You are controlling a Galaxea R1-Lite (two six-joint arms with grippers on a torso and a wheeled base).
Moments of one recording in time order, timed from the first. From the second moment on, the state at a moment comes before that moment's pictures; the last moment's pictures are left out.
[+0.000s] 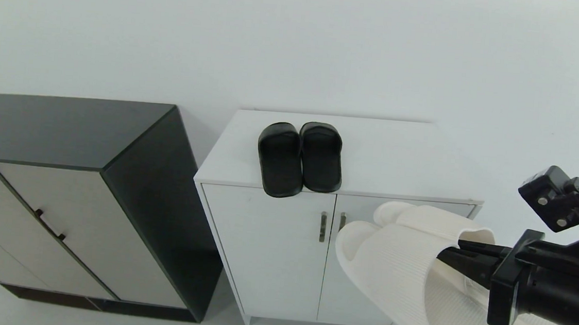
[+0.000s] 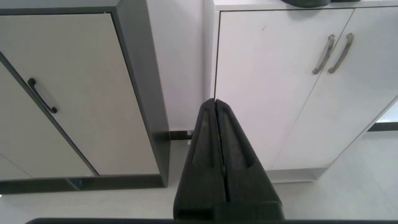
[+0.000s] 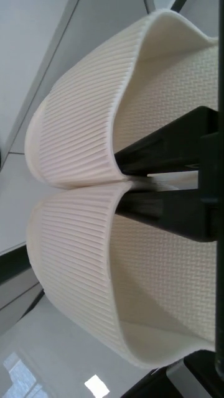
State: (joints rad) left arm 0.00 0.00 0.00 0.00 -0.02 0.02; right arm 0.70 1.25 -0.63 -0.35 0.01 0.01
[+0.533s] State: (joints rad) left arm 0.00 0.00 0.00 0.00 -0.02 0.02; right arm 0.70 1.25 -0.62 -0.35 0.01 0.01
